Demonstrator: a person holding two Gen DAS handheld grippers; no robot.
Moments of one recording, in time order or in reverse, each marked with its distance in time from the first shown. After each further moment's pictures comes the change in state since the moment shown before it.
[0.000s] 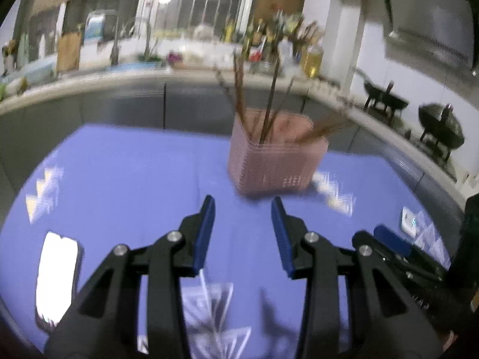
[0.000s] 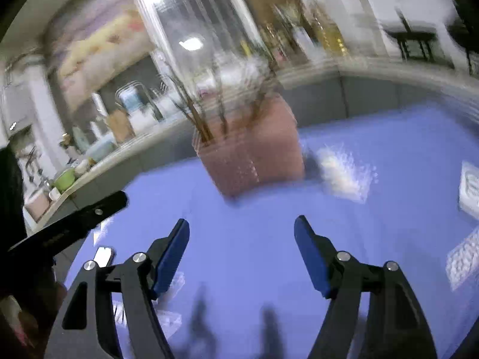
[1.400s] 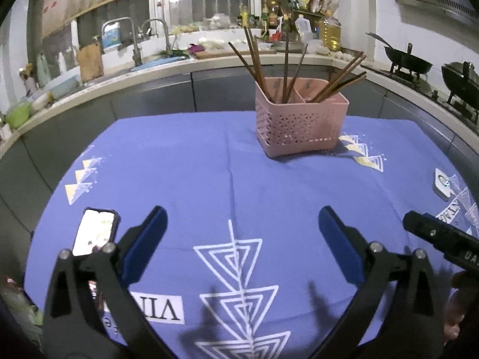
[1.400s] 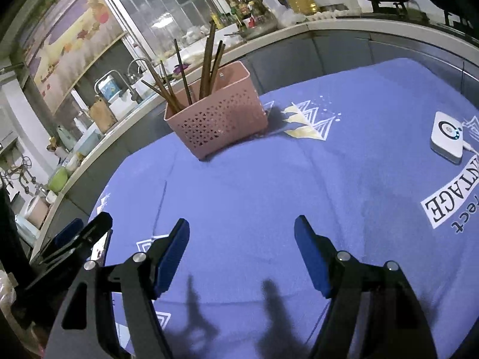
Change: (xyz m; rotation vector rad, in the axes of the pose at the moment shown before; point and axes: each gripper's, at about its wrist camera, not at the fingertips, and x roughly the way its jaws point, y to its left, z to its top) left arm -0.018 -0.024 -0.032 0.109 0.050 0.219; right arm -0.039 -0.020 -0.010 0.084 0.114 -0.035
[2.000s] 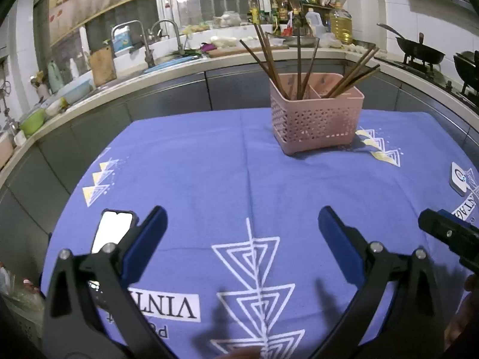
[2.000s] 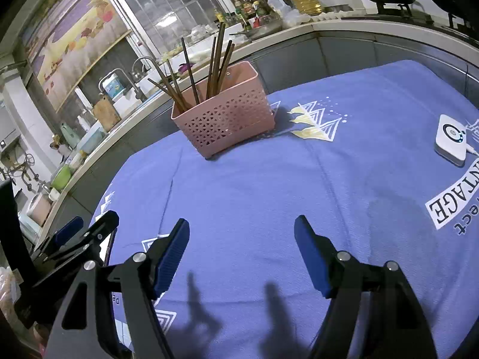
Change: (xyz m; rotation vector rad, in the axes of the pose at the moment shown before) left arm 0.000 0.002 0.003 0.020 0.021 0.085; right arm 0.002 0.007 0.002 -0.012 0.003 0.011
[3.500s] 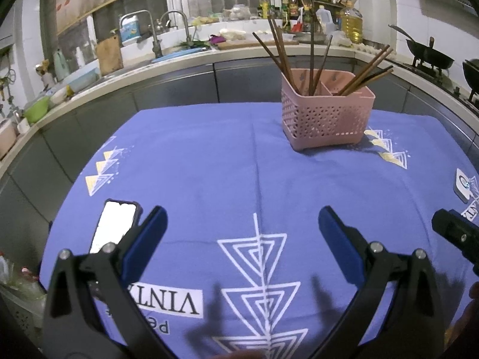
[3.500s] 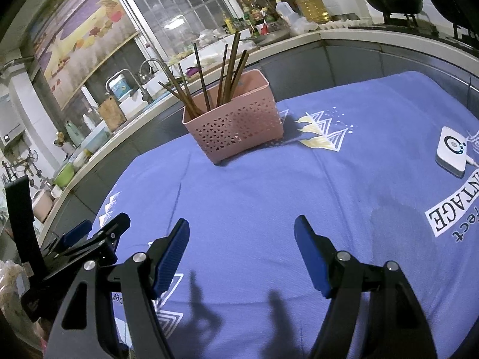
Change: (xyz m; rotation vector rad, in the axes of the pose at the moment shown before) left arm 0.005 0.011 -0.001 -0.042 0.033 0.014; right arm -0.007 0.011 -0.001 -0.035 -0.029 0.012
